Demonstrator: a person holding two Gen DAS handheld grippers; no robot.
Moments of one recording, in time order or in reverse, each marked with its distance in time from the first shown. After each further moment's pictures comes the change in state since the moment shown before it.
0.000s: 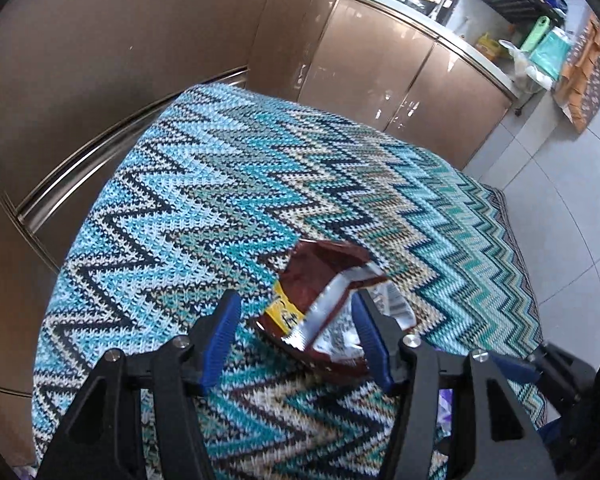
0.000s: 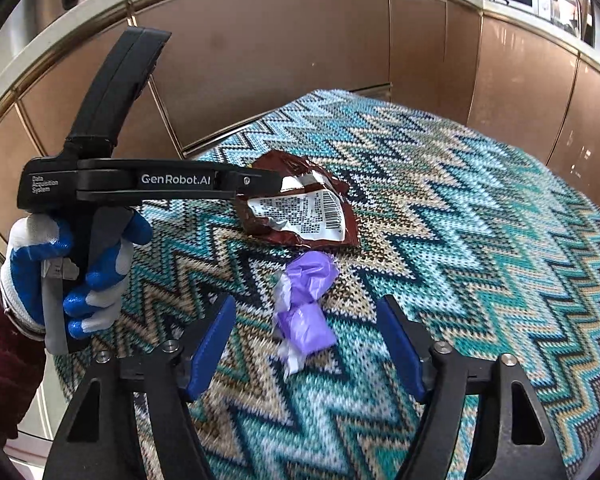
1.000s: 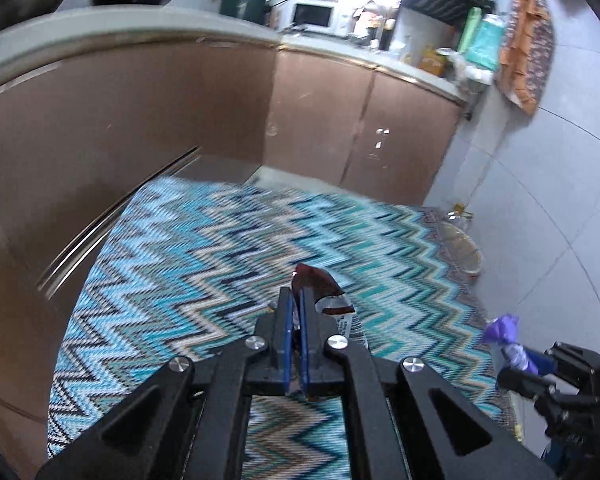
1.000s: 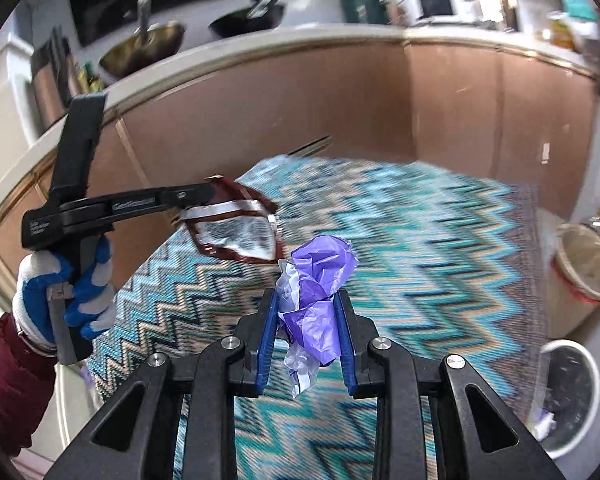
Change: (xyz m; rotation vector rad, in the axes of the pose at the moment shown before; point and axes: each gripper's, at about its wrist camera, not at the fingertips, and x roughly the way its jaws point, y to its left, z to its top) left arm -0.094 -0.138 -0.002 0.188 -0.195 0.001; right arm -0.162 -0.085 -0.058 0.187 -0.242 -0.044
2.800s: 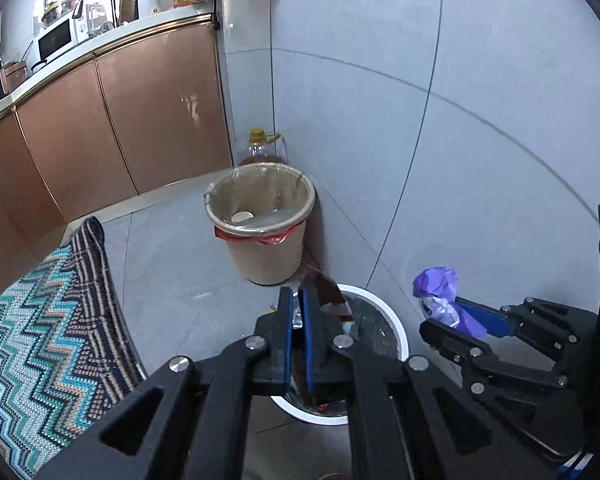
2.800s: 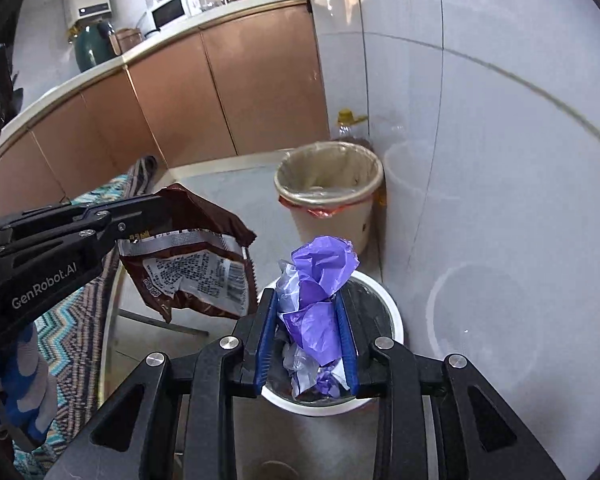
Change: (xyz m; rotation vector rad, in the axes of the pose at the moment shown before) left arm 0.186 -0.442 -0.046 0.556 0.166 -0.327; right arm -0.101 -0.318 -0.101 0.472 0.008 -0.599
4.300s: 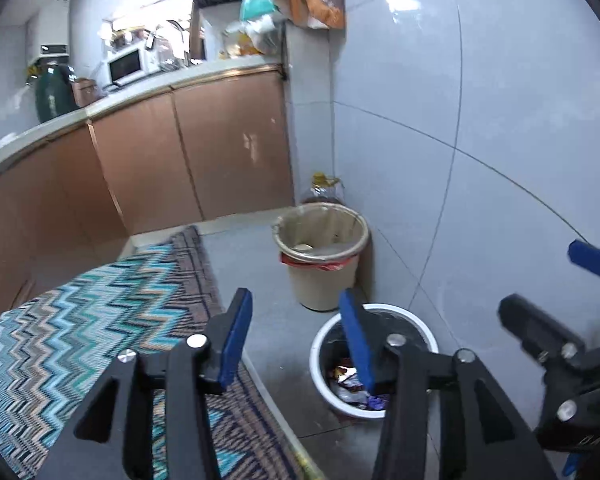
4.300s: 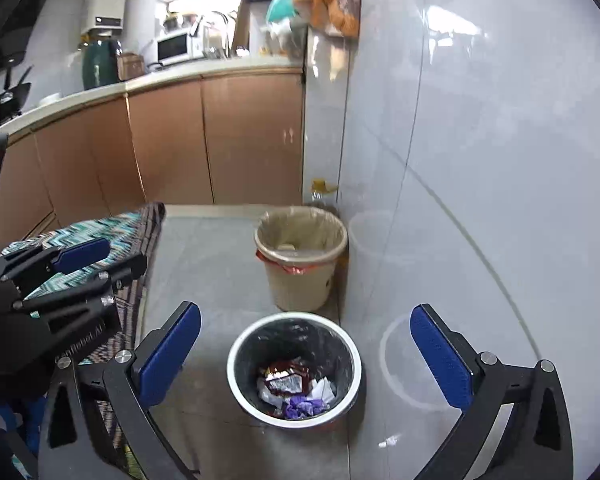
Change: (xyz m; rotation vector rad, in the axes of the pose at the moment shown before) left arm -0.115 0.025 -0.045 -0.077 -0.198 0.212; right arm -0.113 0.056 0.000 -0.092 -0.233 -0.169
